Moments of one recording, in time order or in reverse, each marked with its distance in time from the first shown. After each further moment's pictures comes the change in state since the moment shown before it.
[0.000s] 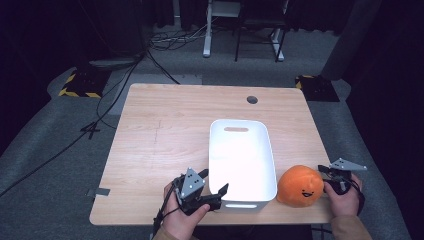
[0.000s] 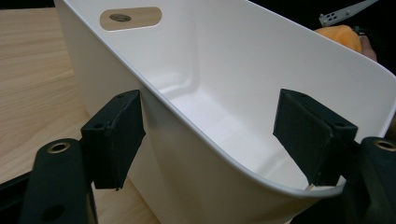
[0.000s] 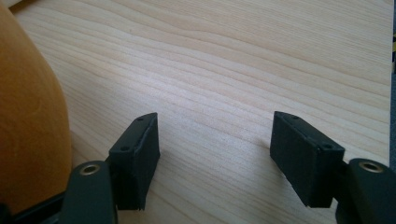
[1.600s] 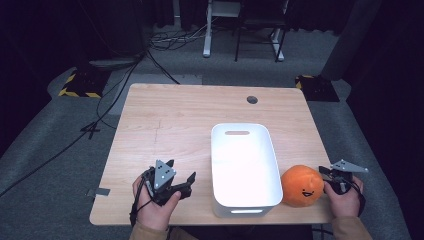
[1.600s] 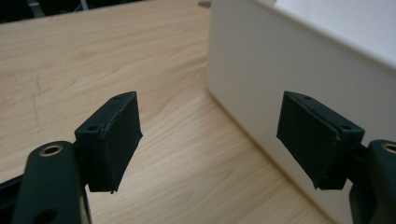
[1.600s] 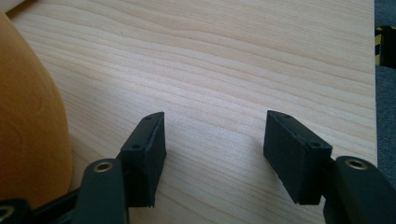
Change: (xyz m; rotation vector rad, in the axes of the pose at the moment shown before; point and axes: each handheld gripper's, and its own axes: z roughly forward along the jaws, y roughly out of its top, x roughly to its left) left arm 0.069 -0.002 -0.035 0.089 0.259 0.049; right arm 0.004 -0.002 -0.004 0.000 -0.040 0.049
